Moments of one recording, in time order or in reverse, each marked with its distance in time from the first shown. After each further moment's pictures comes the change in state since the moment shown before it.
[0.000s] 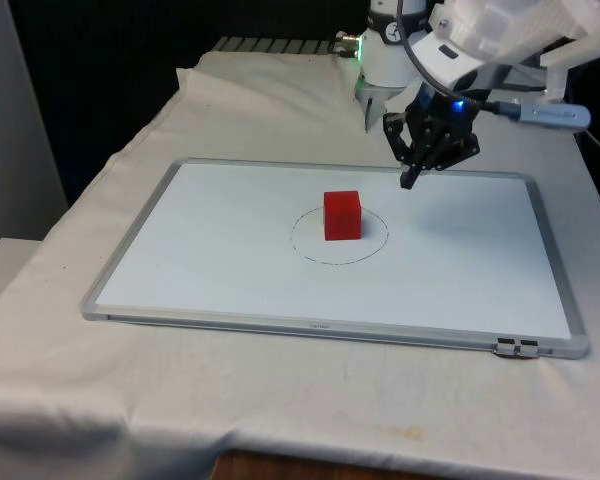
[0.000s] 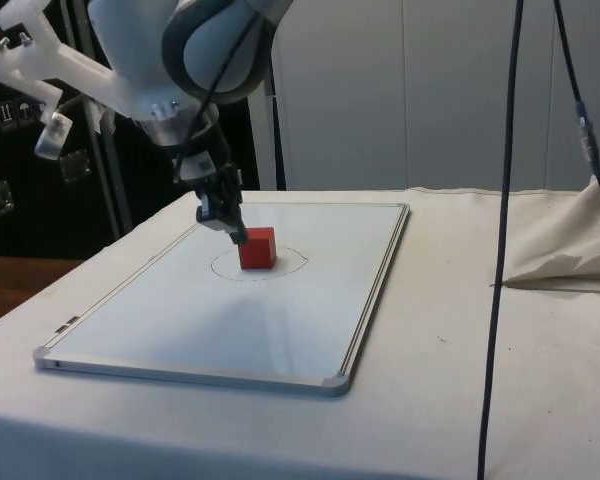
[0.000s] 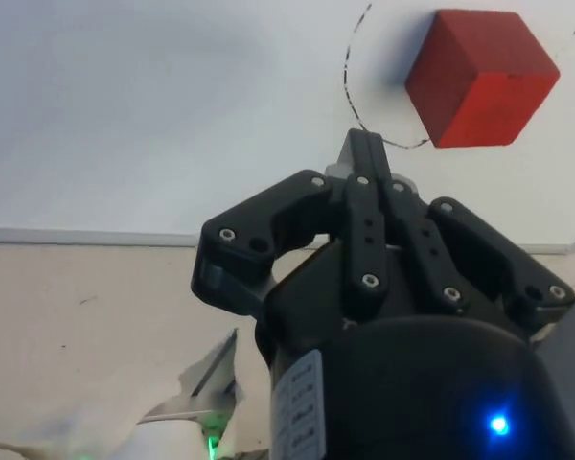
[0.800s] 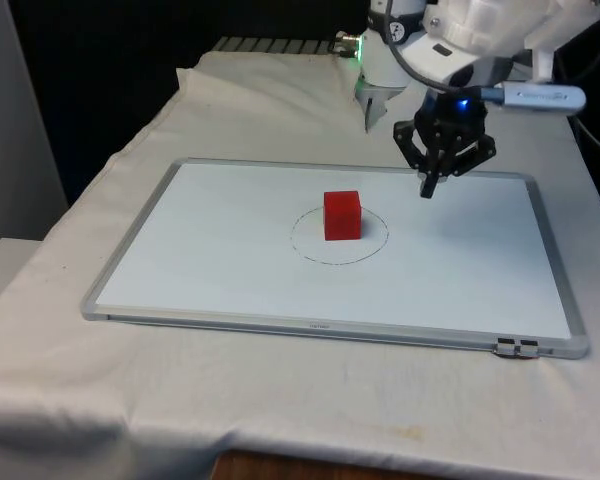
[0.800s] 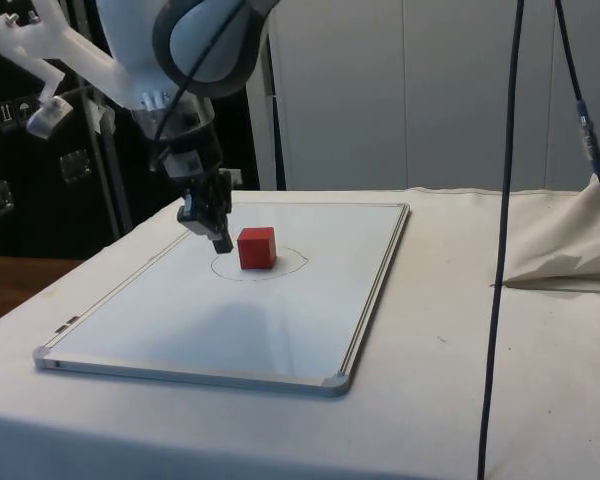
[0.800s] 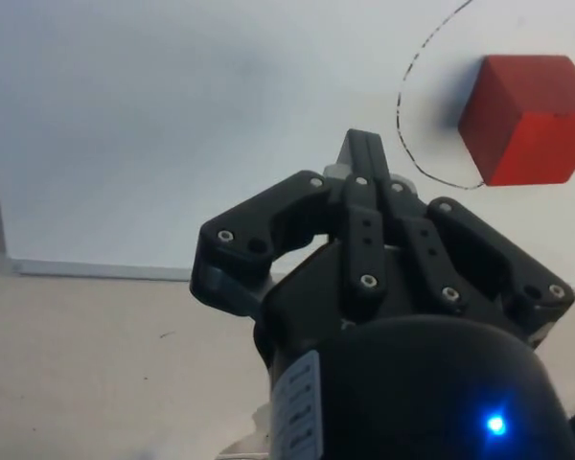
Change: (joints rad) arm -0.010 -0.003 0.000 -0.011 0.154 0.093 -0.011
